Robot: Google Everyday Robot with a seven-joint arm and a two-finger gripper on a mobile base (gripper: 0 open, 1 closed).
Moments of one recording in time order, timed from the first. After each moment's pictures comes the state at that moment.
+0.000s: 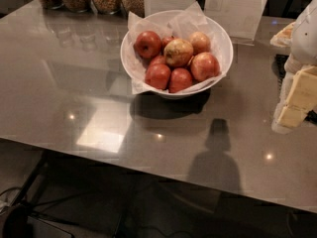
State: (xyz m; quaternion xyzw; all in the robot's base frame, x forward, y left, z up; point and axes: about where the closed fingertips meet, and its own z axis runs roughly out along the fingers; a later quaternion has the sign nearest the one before) arm 0.438 -0.217 0.976 -0.60 0.78 -0.03 0.16
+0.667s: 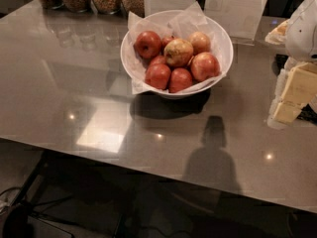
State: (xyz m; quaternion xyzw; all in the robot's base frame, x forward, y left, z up) arm 0.447 -0.211 0.977 -0.61 0.77 -0.03 0.16
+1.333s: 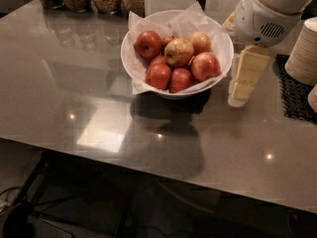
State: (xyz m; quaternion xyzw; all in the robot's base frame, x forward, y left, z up) arm 0.504 -0.155 0.971 -0.67 0.72 -0.02 0.16
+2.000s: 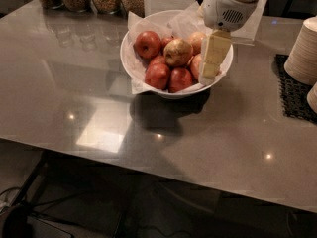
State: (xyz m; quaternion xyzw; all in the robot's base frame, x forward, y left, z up) arm 0.572 -0.107 0.970 -0.68 0.70 -0.02 0.19
